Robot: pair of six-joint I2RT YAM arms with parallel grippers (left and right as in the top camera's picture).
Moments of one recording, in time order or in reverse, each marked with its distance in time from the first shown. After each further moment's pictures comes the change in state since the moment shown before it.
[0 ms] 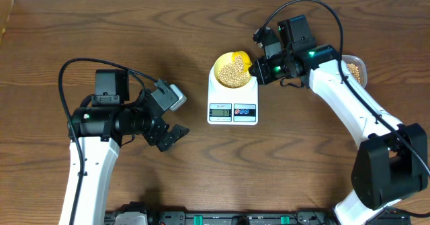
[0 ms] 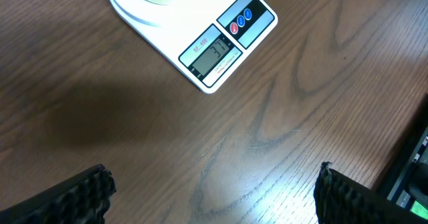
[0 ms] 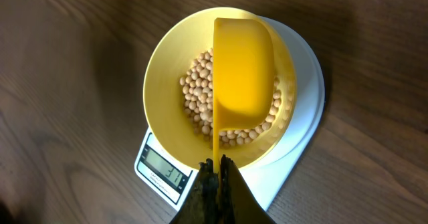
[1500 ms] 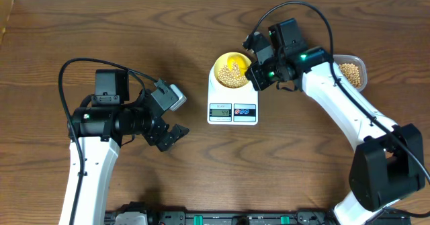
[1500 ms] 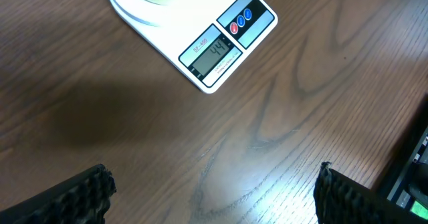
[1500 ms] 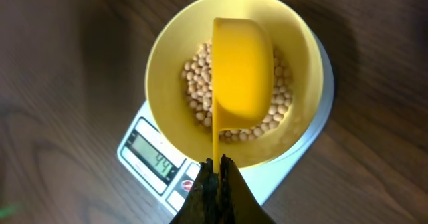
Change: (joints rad) left arm 0.000 0.000 0.000 0.000 0.000 0.000; right arm 0.056 0.000 0.000 -0.023 0.079 -0.126
